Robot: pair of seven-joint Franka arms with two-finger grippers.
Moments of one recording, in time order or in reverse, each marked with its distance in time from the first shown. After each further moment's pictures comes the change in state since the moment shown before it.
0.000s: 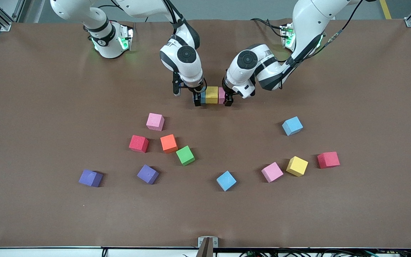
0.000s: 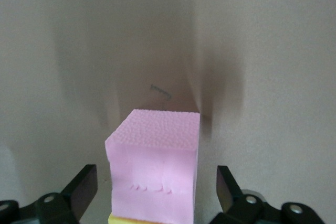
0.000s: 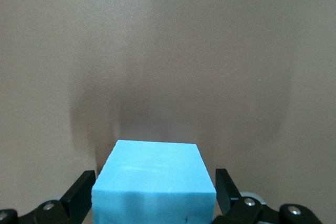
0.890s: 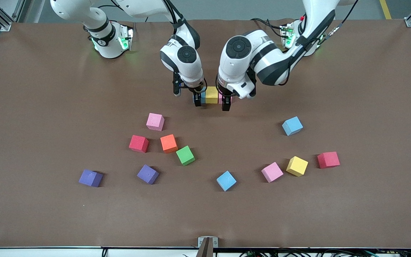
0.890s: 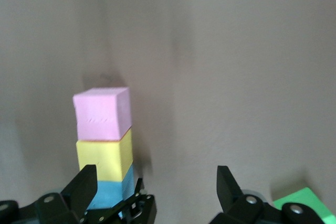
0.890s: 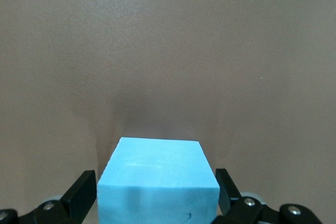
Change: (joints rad) left arm 0.057 -0.093 -0.050 0.360 0.000 -0.462 0.133; right arm 0.000 0.000 -0.002 0.006 0.000 -0.007 0.000
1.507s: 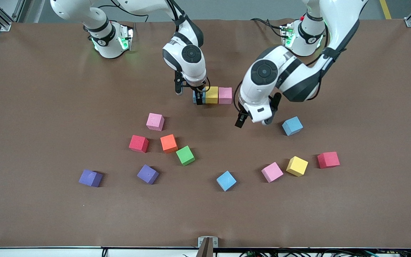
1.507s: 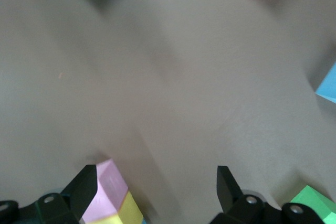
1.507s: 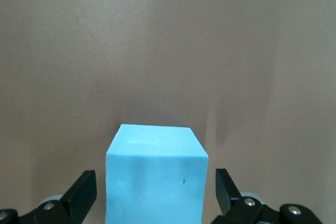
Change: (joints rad) left arm 0.068 0.037 0.072 0.092 0.001 -0.096 0.585; right arm 0.000 -0.024 0.000 0.065 0.000 -0.151 0.000
